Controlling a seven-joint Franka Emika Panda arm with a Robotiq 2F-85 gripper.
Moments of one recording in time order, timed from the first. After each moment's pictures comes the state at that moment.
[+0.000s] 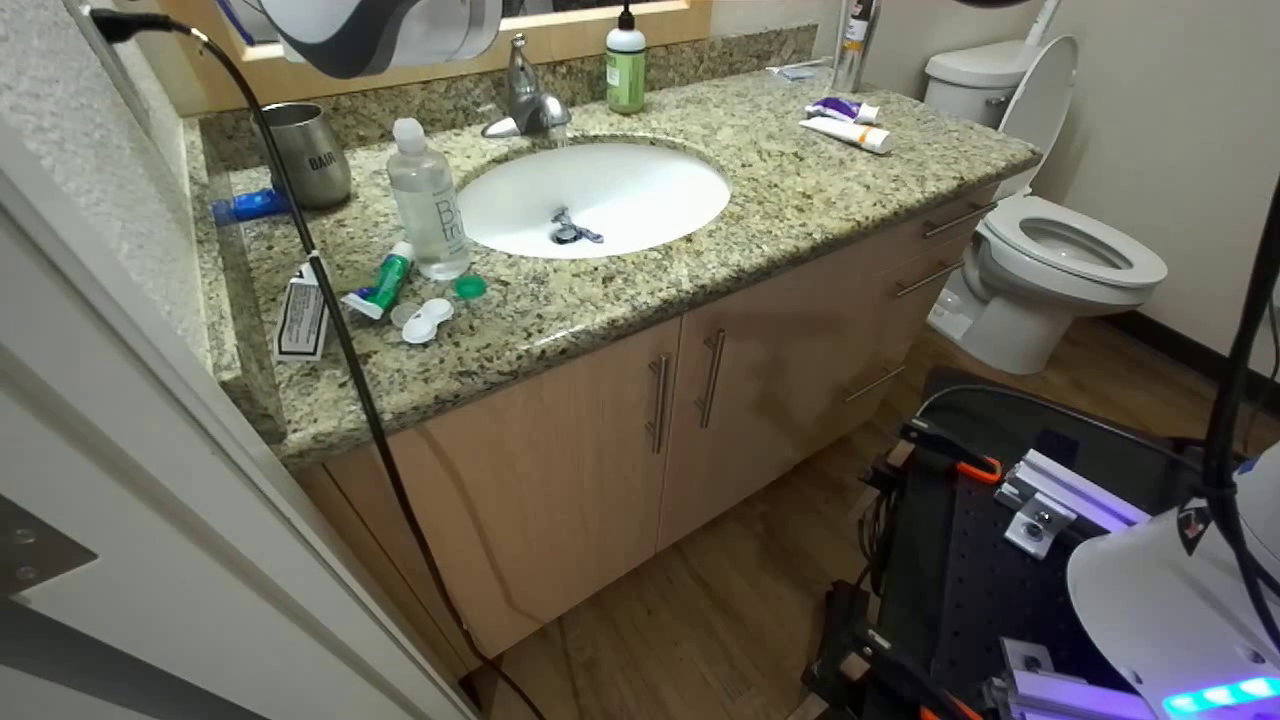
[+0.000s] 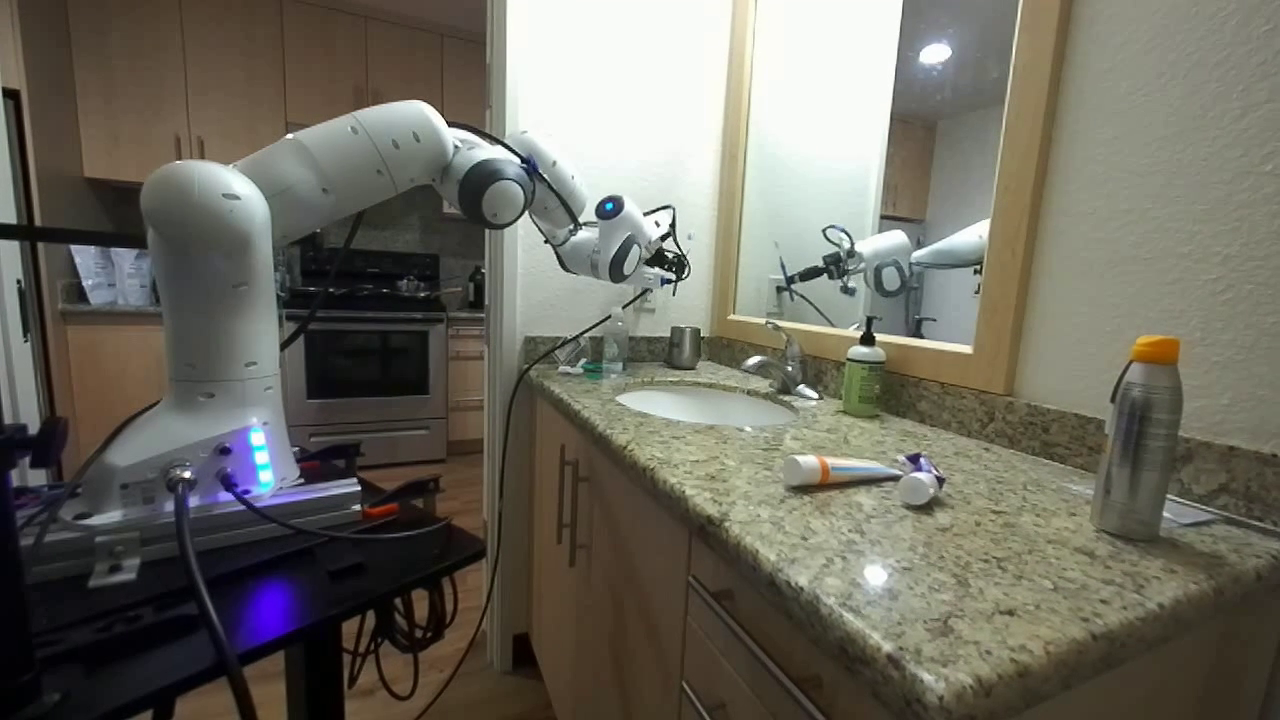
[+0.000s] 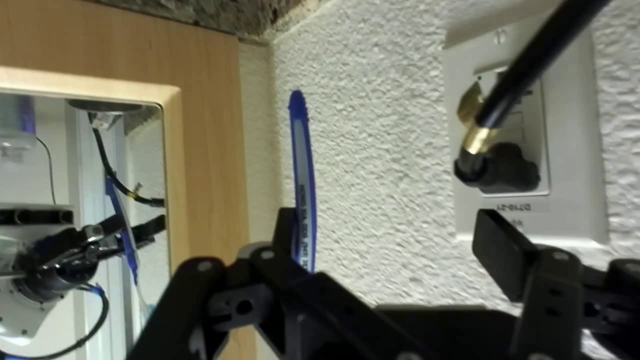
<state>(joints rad) -0.38 1.05 0.60 -1.13 -0.39 3.24 -0.13</state>
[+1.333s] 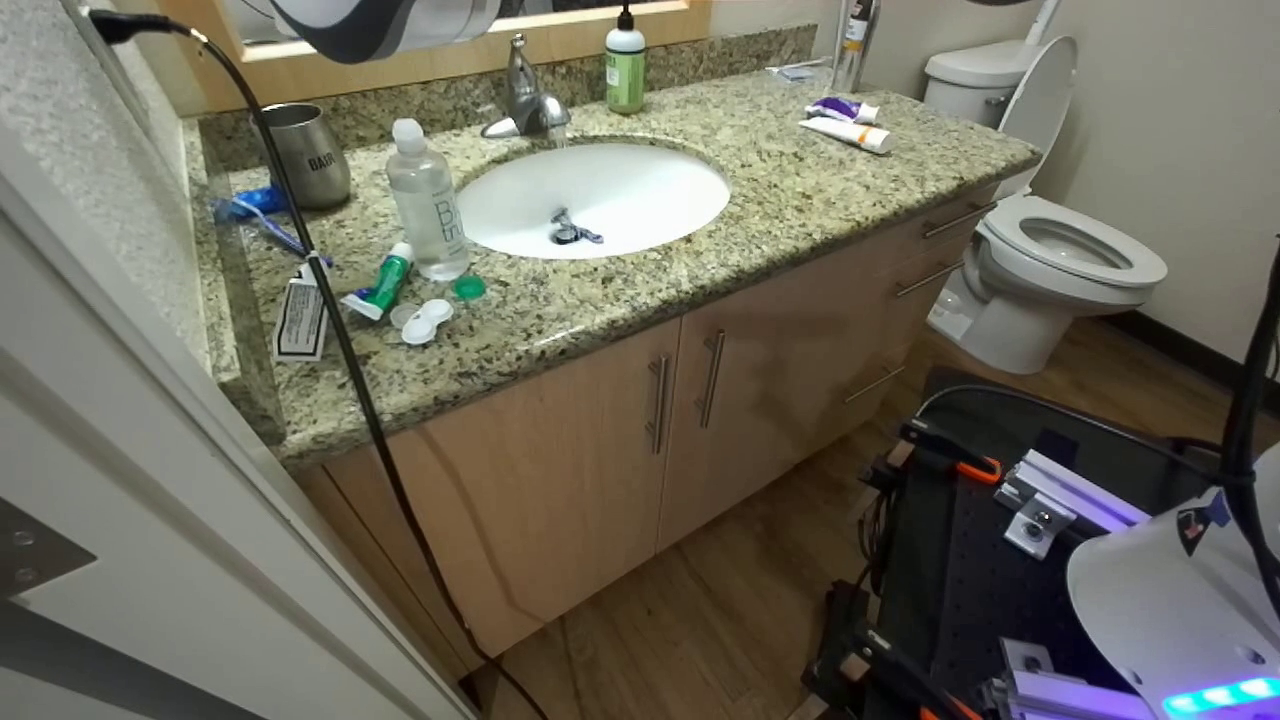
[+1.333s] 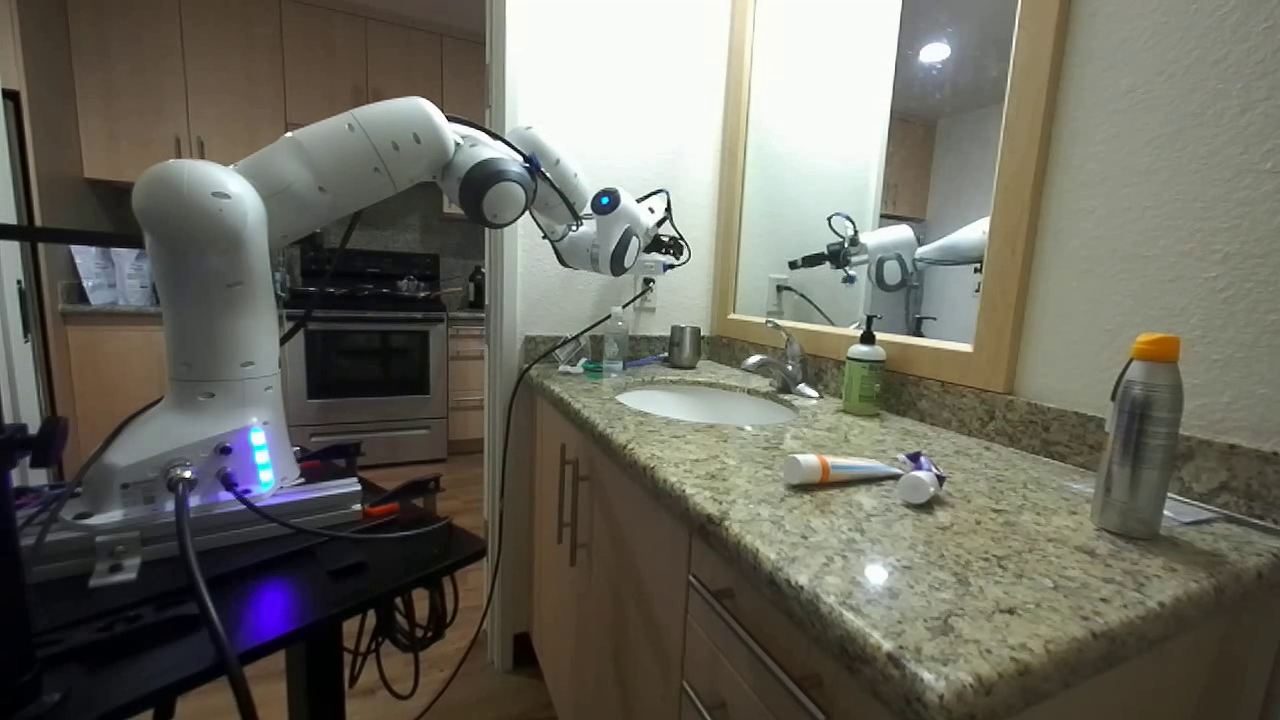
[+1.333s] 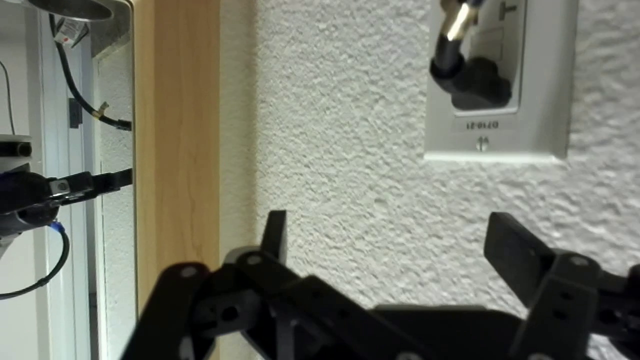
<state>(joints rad) -0.44 1.04 0.69 -1.16 -0.50 3.31 -0.19</state>
